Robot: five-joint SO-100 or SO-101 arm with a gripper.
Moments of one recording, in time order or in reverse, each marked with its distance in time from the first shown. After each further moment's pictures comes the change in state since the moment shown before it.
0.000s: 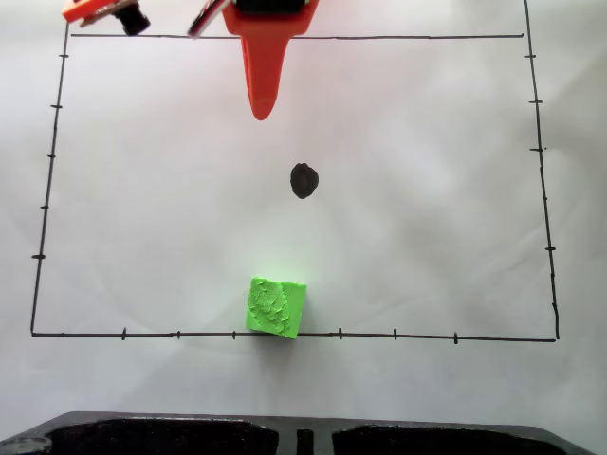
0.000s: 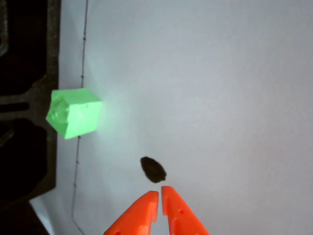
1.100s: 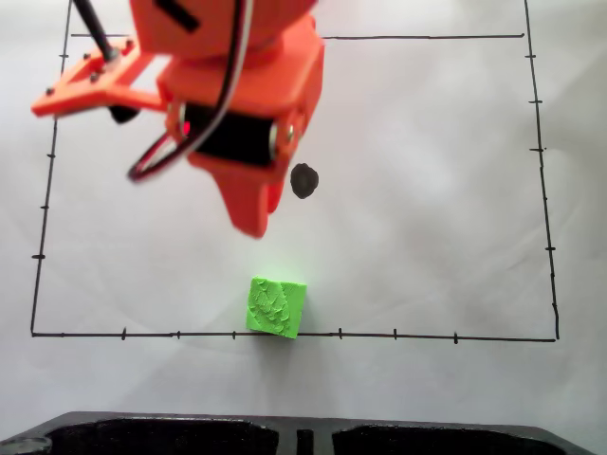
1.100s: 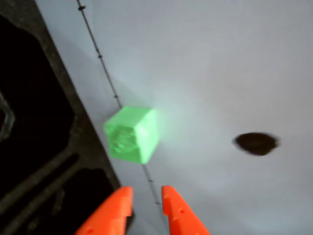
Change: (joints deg) arm -2.1 -74.4 -55.6 -5.6 29.4
